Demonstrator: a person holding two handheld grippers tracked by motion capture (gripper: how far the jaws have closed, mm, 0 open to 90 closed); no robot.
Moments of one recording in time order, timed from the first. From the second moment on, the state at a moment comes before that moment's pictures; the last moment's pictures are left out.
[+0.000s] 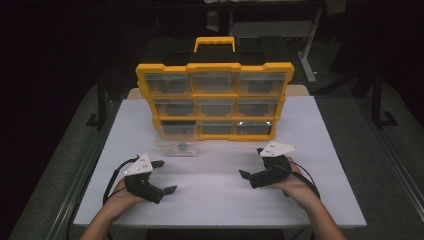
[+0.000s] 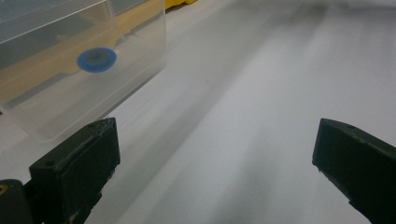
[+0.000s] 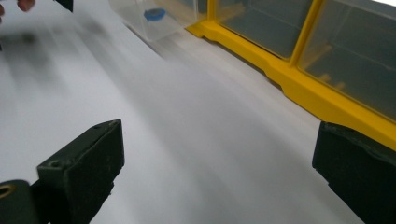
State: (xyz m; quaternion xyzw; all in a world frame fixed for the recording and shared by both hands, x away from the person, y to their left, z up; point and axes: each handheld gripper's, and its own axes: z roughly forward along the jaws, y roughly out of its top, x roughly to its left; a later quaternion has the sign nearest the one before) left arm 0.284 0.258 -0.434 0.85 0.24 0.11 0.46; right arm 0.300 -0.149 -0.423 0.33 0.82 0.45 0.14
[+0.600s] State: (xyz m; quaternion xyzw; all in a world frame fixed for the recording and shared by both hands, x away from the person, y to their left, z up) left arm 0.283 0.257 -0.434 0.85 0.24 0.11 0.46; right arm 0.277 -0.183 -0.437 0.36 0.81 0.44 0.16
